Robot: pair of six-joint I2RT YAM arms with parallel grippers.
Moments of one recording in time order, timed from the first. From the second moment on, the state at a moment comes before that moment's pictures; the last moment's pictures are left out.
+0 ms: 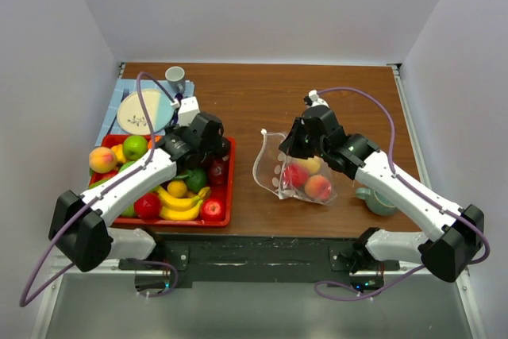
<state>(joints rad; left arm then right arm) -0.62 1.30 1.00 -0.59 -0.66 -0.73 0.70 1.22 1.10 -0.56 0.09 0.77</state>
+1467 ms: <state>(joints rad) -0.62 1.15 0.89 -0.62 -0.60 -0.80 0.70 1.22 1.09 -0.53 0.08 0.77</state>
